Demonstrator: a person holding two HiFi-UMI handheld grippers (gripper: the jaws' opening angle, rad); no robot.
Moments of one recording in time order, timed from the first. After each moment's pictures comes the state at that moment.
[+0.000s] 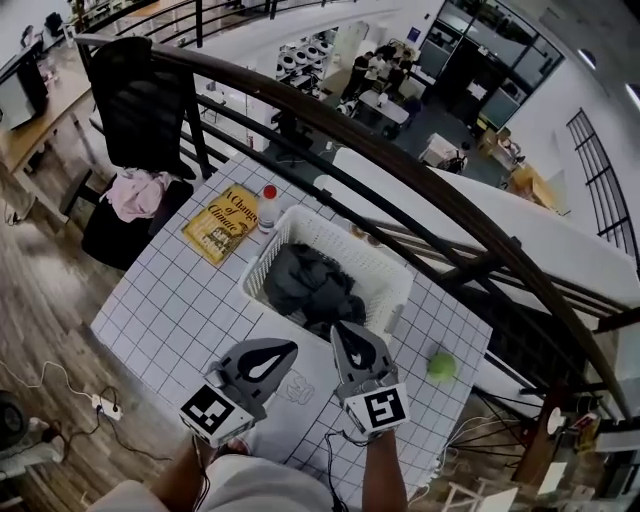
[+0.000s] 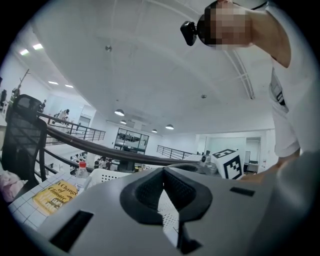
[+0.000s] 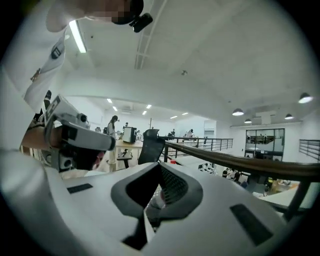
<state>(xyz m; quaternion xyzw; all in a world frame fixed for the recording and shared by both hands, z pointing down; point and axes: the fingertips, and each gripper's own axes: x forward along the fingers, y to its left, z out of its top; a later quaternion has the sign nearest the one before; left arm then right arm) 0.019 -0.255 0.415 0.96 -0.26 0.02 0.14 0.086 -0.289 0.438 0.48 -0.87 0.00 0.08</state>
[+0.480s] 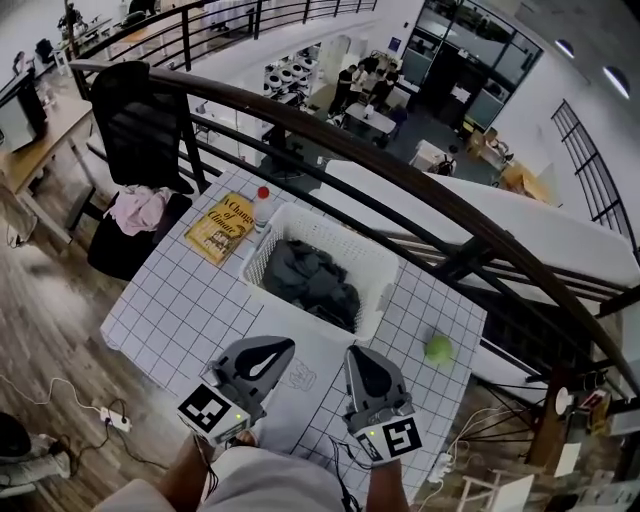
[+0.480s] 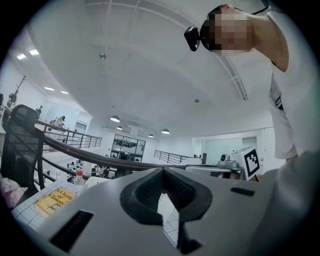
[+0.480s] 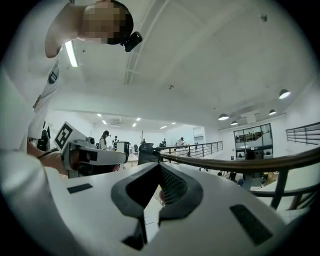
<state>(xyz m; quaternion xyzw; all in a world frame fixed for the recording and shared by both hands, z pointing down) 0.010 -0.201 0.378 0.96 -0.25 -0.01 0.10 0.106 -0.182 0.376 0.54 -0.84 0.01 0.00</state>
